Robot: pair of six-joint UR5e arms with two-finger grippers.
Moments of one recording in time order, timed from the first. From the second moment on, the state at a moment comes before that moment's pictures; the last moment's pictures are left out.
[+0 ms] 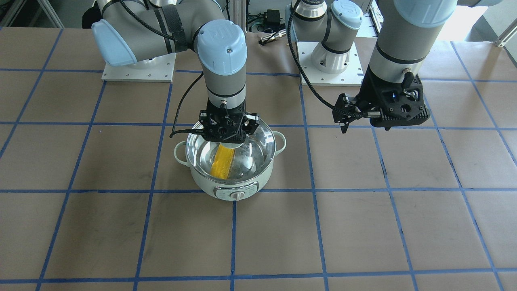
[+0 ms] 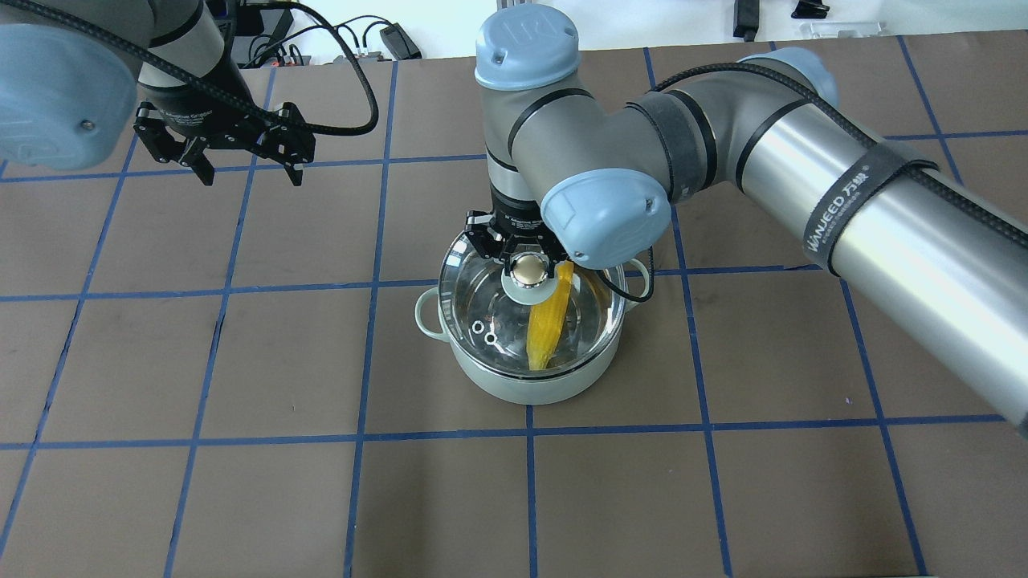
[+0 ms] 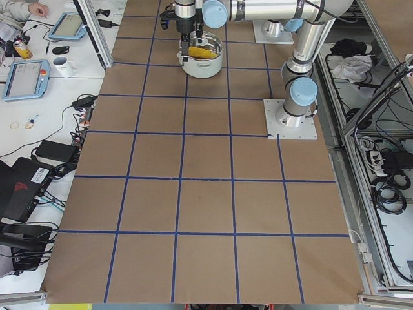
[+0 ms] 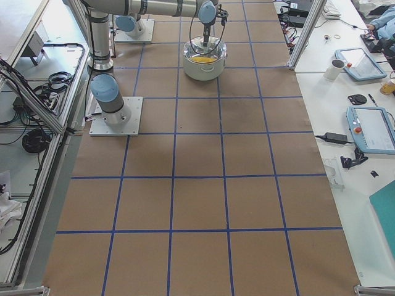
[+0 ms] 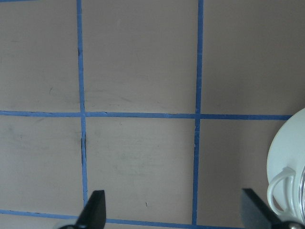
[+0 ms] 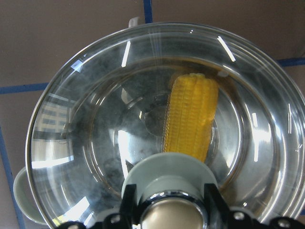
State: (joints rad) left arm -1.56 -1.64 -1.55 -1.48 1.69 -0.01; right arm 1.97 -1.29 1.59 -1.82 -1.53 0.49
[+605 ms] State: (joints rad) left arm -1.56 -1.64 -1.55 -1.48 1.69 -0.01; right arm 1.97 -1.29 1.59 -1.80 -1.52 0.49
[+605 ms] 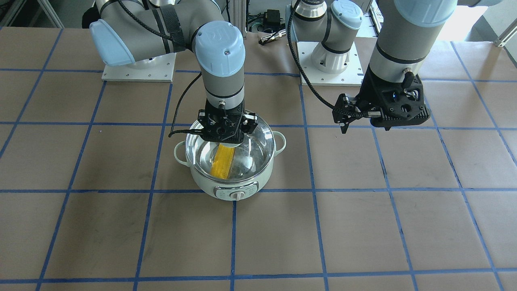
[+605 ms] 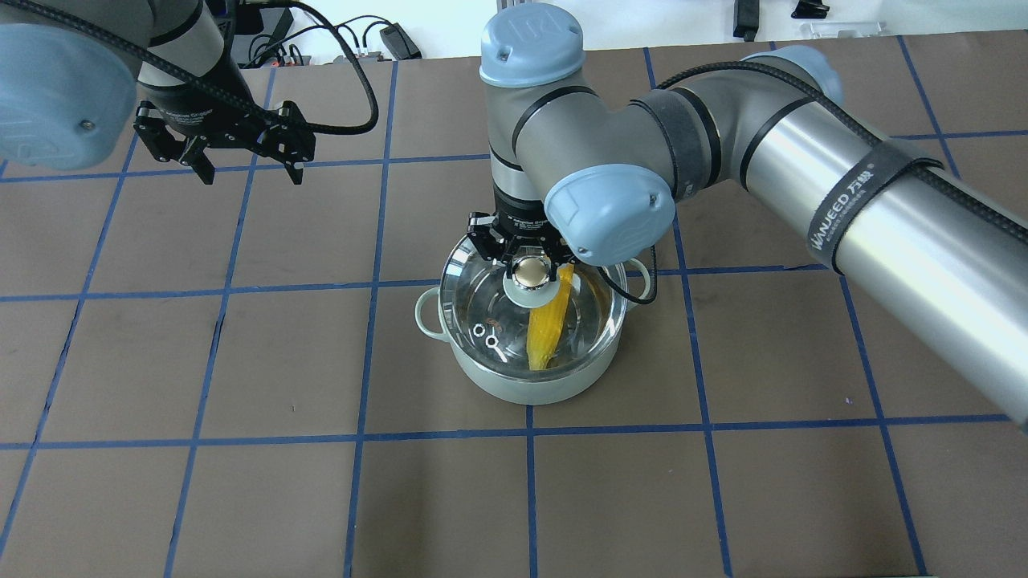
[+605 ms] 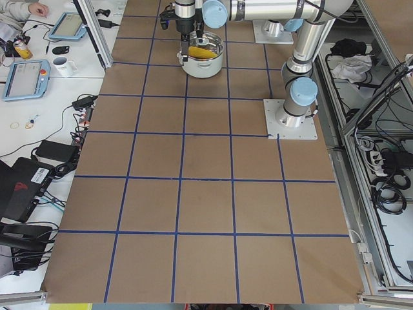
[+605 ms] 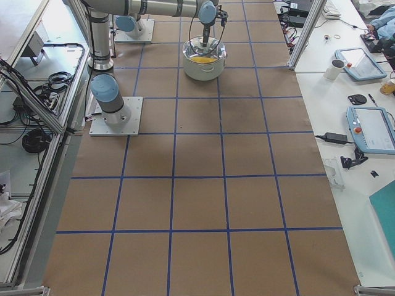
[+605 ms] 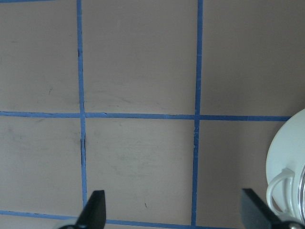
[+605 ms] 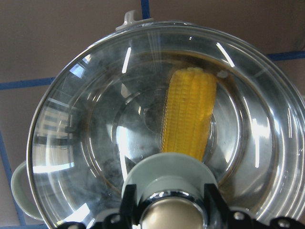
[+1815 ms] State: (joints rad) left arm -1.56 -1.65 -1.55 -1.48 1.69 -0.01; right arm 1.96 -1.29 1.59 -1.80 -1.50 0.46
